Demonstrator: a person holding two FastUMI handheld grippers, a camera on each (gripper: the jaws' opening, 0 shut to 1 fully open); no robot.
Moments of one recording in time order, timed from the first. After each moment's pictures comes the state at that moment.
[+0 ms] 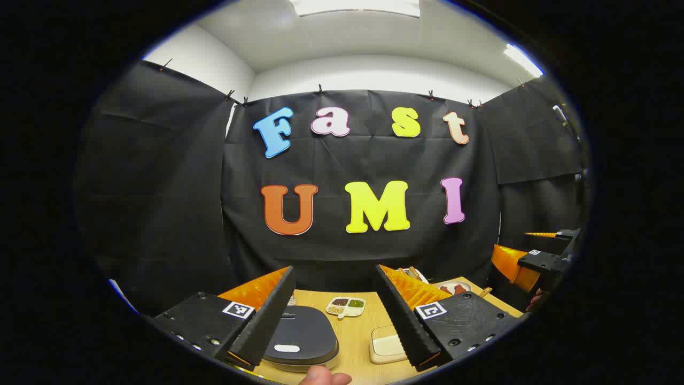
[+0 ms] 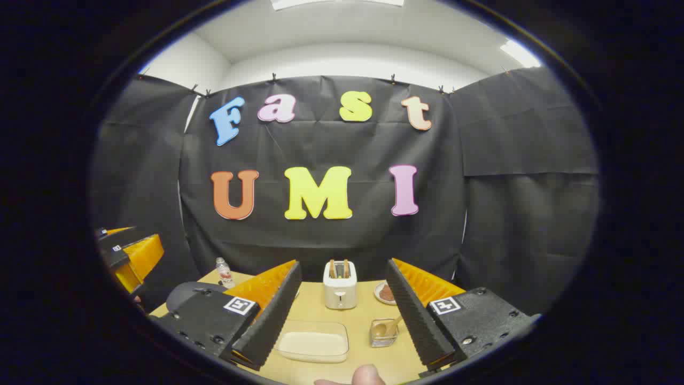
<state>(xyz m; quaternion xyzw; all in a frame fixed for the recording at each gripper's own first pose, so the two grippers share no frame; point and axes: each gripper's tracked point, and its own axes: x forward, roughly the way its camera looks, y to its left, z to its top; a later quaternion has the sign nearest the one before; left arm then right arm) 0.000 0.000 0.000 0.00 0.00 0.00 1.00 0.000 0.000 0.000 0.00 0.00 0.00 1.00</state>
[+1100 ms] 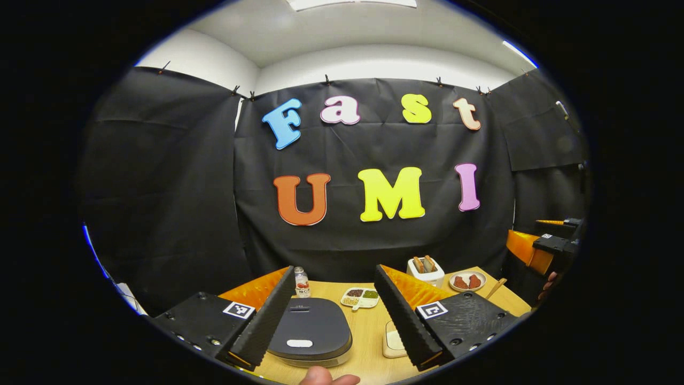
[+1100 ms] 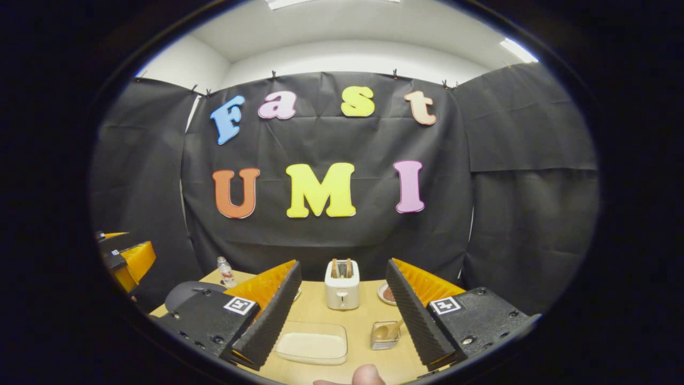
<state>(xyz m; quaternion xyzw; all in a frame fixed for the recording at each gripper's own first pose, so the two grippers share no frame) 0.001 0.018 -0.015 0.01 0.04 0.04 1.00 0.023 -0.013 0.000 0.00 0.01 0.01 1.00</state>
